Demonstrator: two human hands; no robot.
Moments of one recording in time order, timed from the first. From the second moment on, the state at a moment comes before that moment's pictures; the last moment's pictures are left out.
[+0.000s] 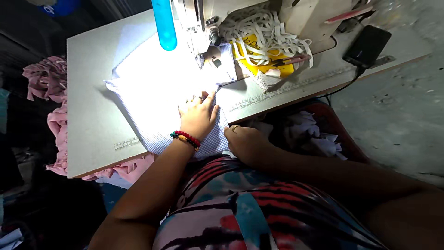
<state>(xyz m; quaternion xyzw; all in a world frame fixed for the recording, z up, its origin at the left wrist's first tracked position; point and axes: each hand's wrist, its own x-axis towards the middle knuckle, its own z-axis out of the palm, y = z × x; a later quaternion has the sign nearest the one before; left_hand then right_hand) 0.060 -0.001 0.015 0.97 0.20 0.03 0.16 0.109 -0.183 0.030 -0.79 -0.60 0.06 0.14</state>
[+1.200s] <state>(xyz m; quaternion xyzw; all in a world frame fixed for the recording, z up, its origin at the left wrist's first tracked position) 0.041 0.019 0.012 0.97 0.19 0.01 0.16 0.176 -0.074 0.029 -0.82 -0.57 0.02 0.10</state>
